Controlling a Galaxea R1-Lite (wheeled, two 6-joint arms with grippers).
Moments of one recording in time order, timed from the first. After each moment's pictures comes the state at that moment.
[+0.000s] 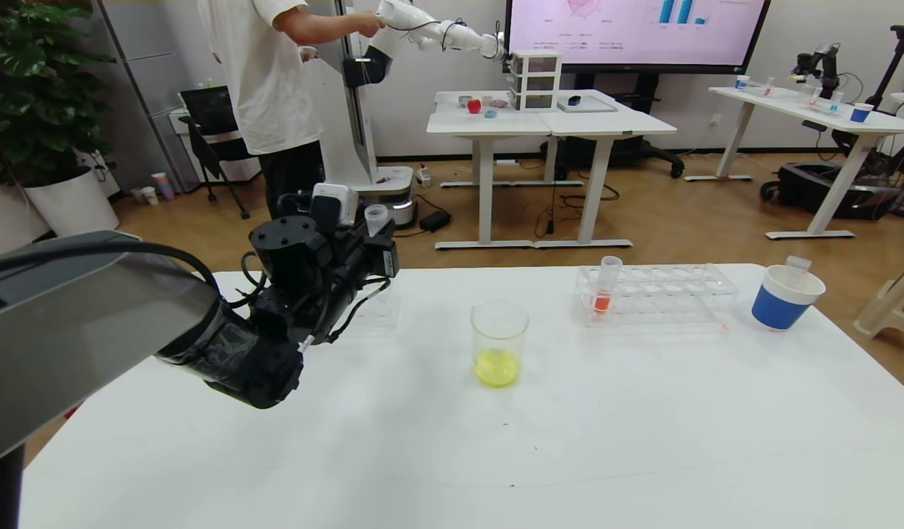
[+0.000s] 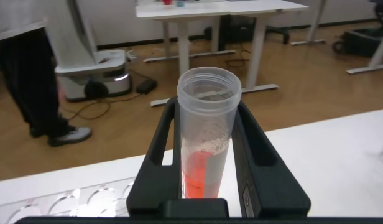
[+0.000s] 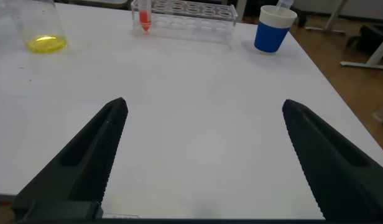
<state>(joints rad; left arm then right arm) -0.38 2.15 -1.01 -1.29 0.13 0.05 0.01 0.00 0.00 0.01 0.01 -0.06</state>
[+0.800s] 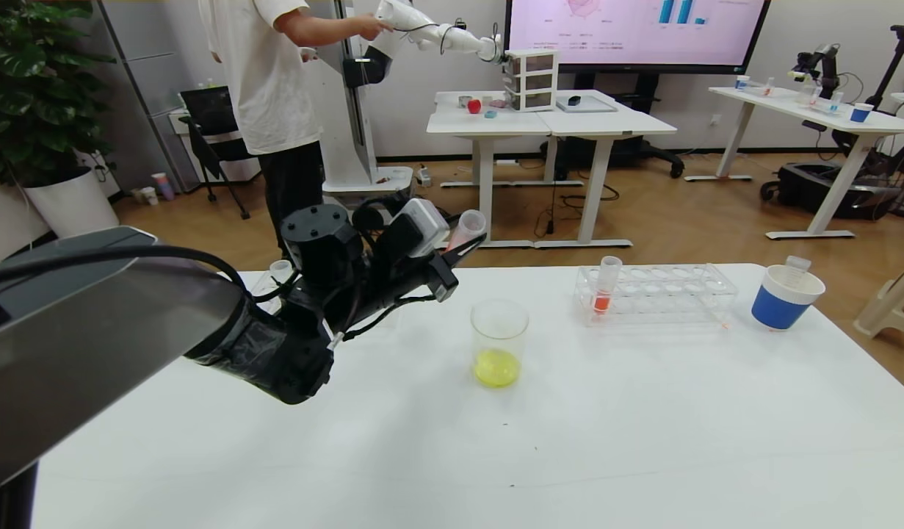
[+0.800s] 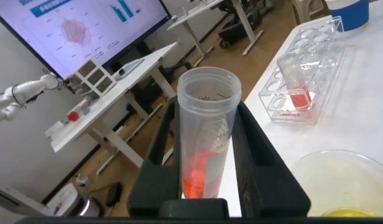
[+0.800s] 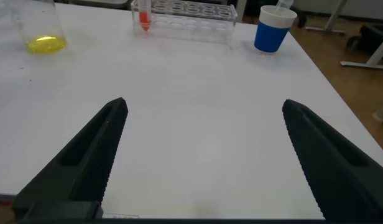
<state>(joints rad) -0.47 2.16 -1.10 -1.28 -0.41 0.55 0.01 0.00 0.00 0.01 0.01 -0.06</state>
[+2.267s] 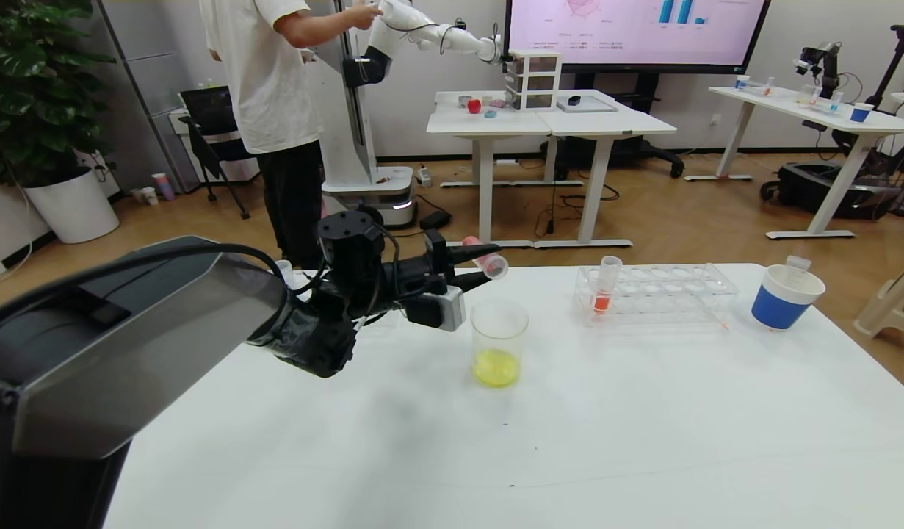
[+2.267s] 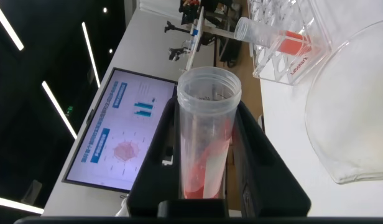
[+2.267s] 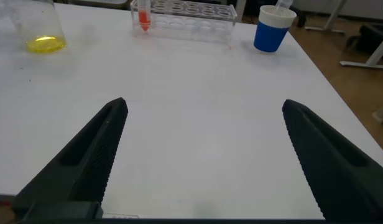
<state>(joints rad) -0.42 2.33 -1.31 -1.15 -0.79 1.32 0.01 0.00 0.00 0.01 0.01 -0.06</state>
